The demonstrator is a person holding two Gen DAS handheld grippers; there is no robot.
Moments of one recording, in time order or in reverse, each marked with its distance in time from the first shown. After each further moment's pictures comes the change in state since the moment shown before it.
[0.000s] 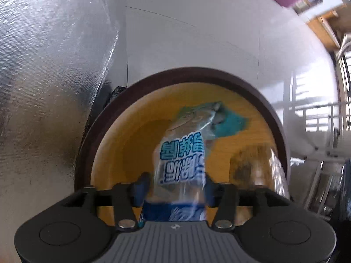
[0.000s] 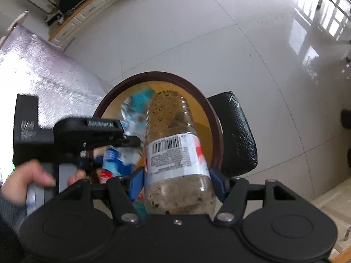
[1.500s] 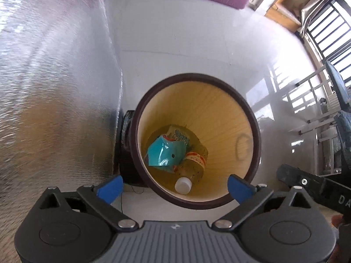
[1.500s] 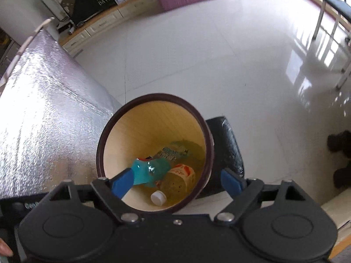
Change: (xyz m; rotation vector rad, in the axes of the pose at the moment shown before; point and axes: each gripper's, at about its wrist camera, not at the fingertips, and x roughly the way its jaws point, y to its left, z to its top) left arm -0.140 0.025 -0.109 0.259 -0.198 0.016; right arm -0.080 0.002 -0.036 -0.123 -0.168 -0.020
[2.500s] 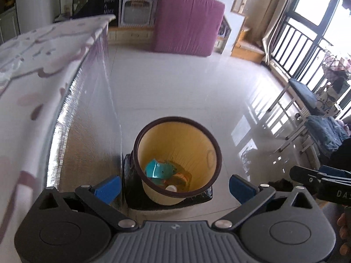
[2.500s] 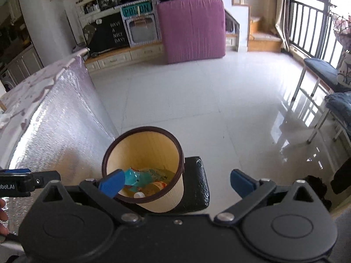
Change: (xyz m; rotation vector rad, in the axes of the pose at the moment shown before) left arm -0.149 -0.020 -0.100 0.164 -0.339 -0.043; right arm -0.159 -0.003 -0.087 -0.157 -0.311 -0.087
